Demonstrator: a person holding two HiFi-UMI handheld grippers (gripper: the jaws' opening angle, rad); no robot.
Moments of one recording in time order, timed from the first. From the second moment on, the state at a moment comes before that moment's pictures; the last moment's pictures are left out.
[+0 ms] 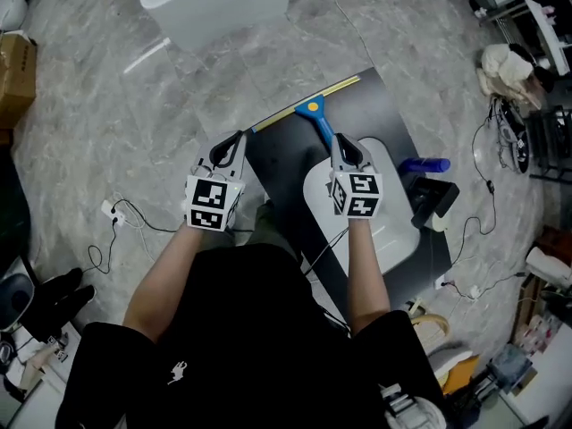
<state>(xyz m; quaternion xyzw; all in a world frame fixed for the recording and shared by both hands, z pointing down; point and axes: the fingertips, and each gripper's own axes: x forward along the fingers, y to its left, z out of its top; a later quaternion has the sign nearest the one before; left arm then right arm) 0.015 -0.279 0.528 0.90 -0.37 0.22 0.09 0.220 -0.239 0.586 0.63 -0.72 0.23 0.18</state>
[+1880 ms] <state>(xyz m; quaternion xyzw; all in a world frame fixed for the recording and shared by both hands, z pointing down) -0.076 -0.161 0.356 0.98 -0.17 0.06 0.00 0.072 0.015 0.345 0.82 -0.57 0.10 0.01</state>
